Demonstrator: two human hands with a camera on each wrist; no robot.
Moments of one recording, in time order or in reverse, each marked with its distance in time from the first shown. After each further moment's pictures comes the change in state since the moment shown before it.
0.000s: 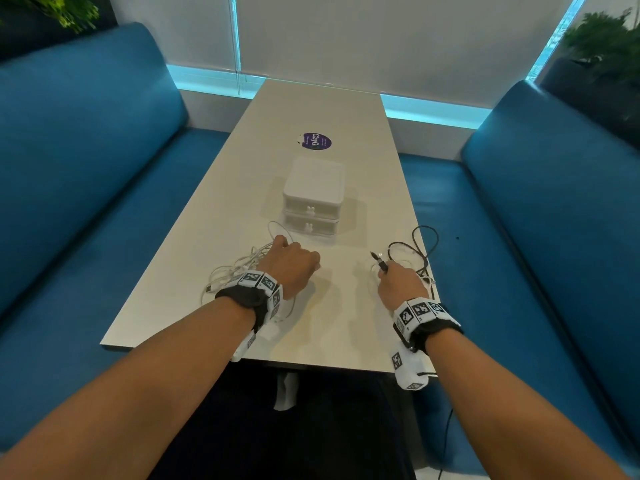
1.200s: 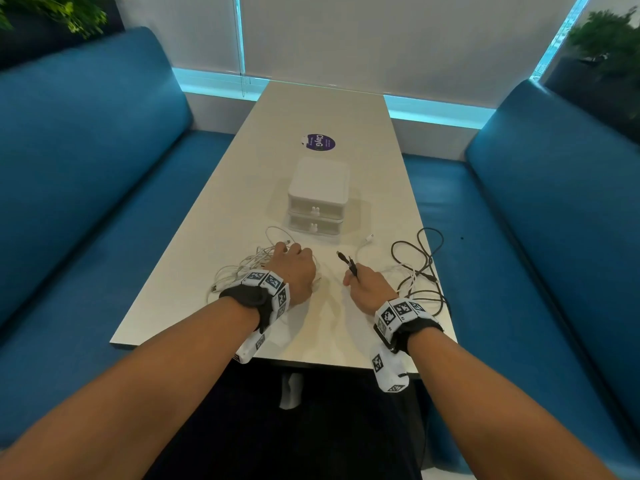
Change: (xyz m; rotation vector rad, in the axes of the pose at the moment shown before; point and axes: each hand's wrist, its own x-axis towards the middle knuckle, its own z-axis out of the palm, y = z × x) left_hand -0.012 0.009 -0.006 0.050 -0.135 -0.056; right_hand -0.017 -0.043 0.018 0.247 -0.216 -0.193
